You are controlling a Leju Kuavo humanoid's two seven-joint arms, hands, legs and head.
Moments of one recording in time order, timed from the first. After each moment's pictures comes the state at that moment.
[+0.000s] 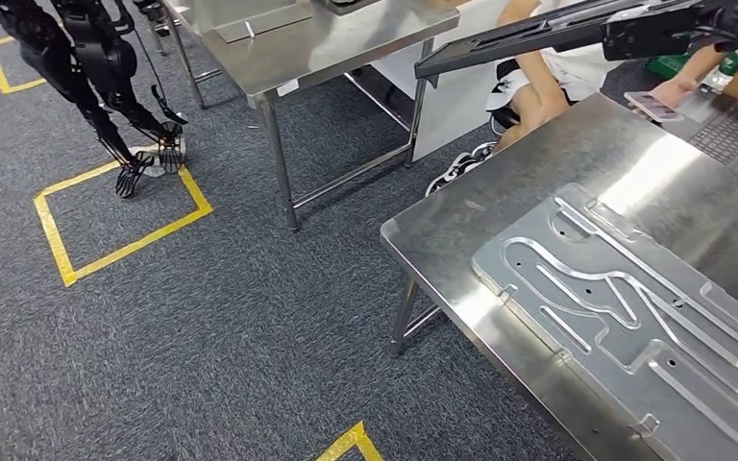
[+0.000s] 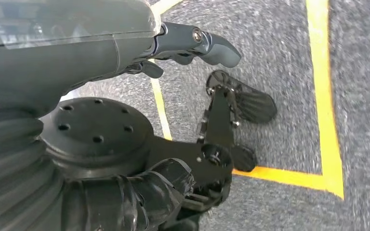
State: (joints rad) left arm -0.17 -0.22 0.94 -0.19 -0.46 0.12 -0.15; right arm -1.89 -0.58 1.29 -0.81 0.47 0.56 0.09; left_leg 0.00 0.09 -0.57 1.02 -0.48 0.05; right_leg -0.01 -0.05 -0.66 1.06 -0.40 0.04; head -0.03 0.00
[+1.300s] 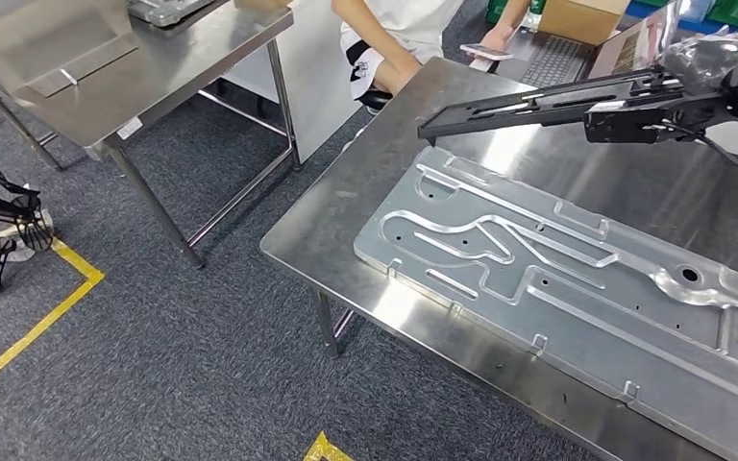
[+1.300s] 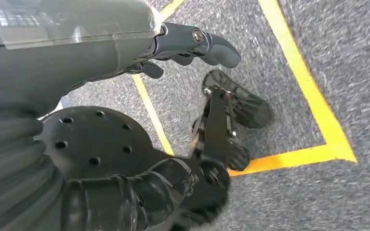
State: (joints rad) left arm -0.16 -0.19 0.98 -0.19 -0.45 0.12 -0.17; right arm -1.68 -0.68 1.32 -0.90 0.40 0.43 0.06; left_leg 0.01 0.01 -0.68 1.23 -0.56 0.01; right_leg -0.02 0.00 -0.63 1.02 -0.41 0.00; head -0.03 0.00
